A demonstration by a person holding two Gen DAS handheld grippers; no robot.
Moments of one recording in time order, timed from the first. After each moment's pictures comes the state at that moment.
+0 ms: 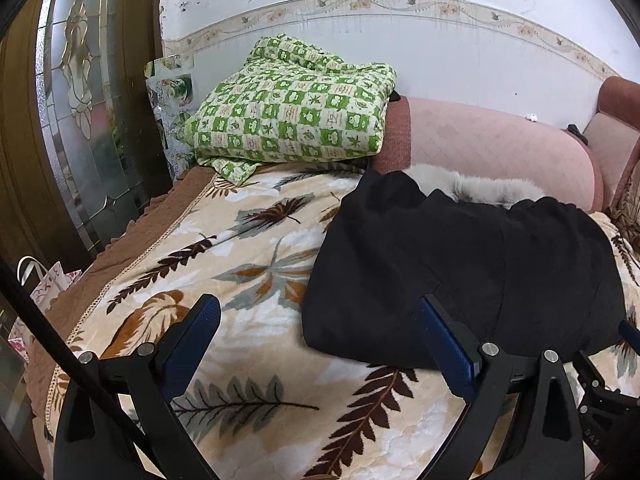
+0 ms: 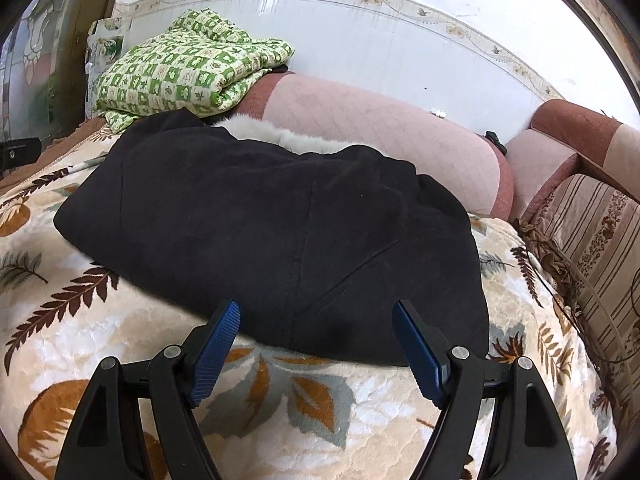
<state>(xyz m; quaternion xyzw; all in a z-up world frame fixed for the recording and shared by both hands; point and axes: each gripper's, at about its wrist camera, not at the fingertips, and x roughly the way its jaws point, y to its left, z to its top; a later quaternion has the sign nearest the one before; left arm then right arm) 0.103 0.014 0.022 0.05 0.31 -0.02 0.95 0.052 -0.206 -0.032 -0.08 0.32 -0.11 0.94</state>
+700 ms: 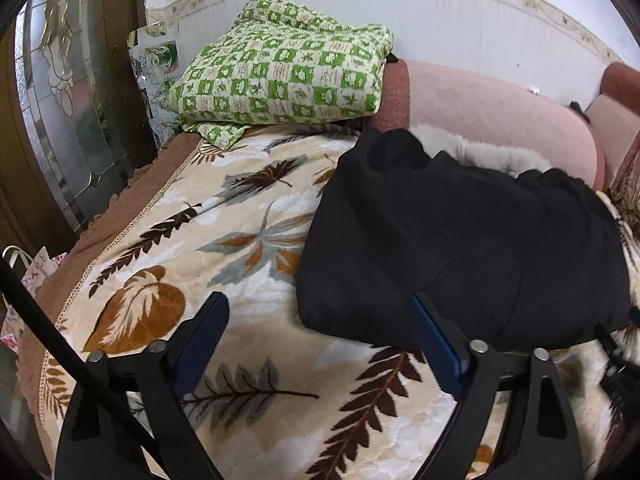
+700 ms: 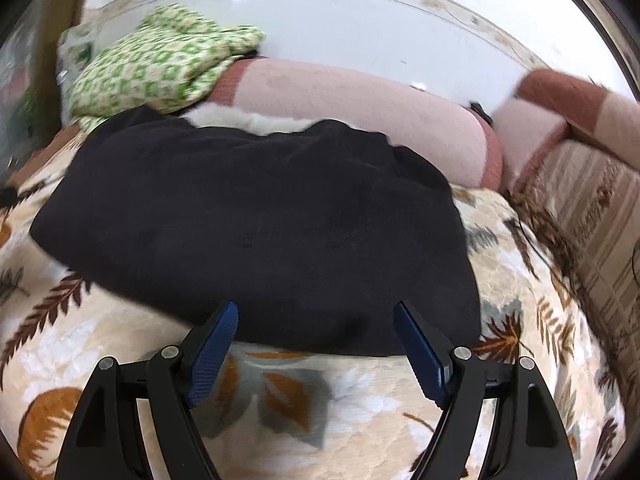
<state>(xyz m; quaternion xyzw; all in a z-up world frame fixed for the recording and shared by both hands) 0.132 0.019 -0.005 0.05 0.37 -0.03 0.93 0.060 -0.245 -0.039 -0.03 0.35 -0.15 0.93</state>
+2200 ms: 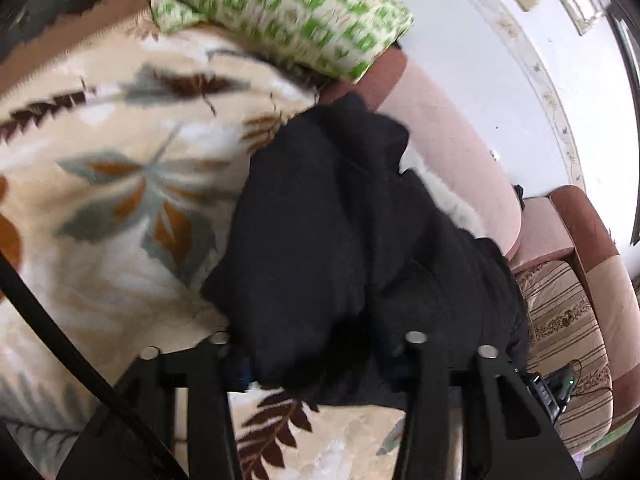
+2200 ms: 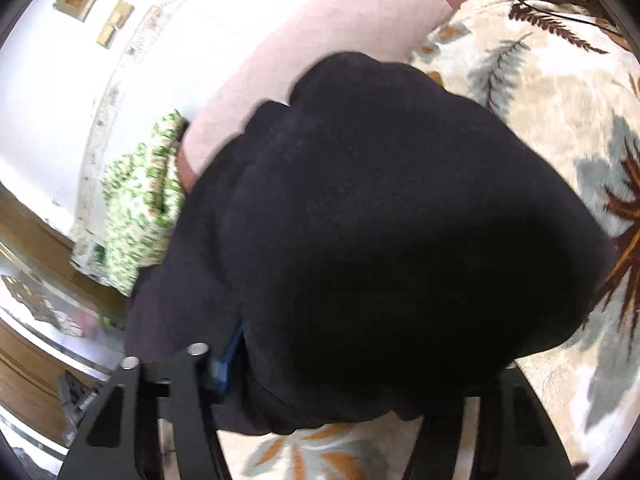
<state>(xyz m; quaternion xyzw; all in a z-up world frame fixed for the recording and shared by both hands) 0.216 0.051 -0.034 -0.24 0.46 -0.18 0.84 0.100 -0.370 -0.073 0.42 0.31 -0.02 0.85</state>
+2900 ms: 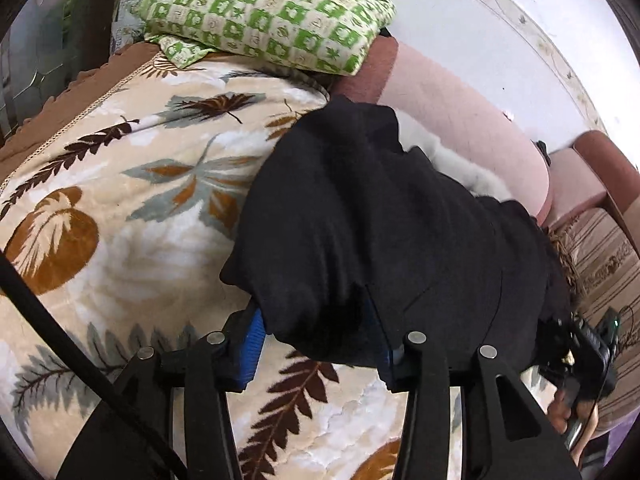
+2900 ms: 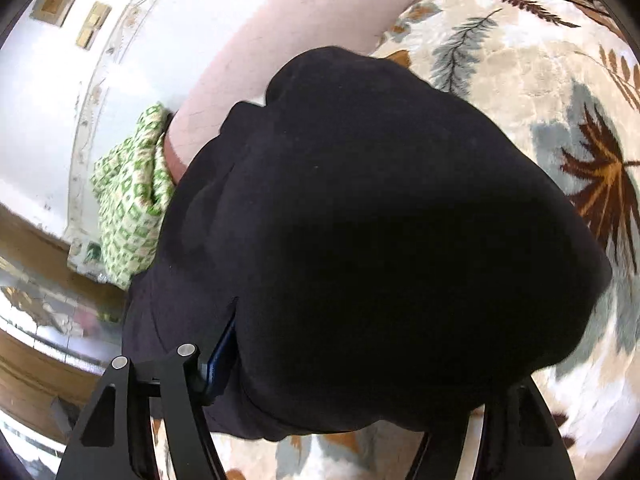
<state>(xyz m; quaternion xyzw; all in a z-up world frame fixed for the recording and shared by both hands) 0.156 0.041 -0.022 -0.12 0.46 -0.15 0.87 0.081 -0.386 -0.081 0.44 0.36 -0.05 0.82</state>
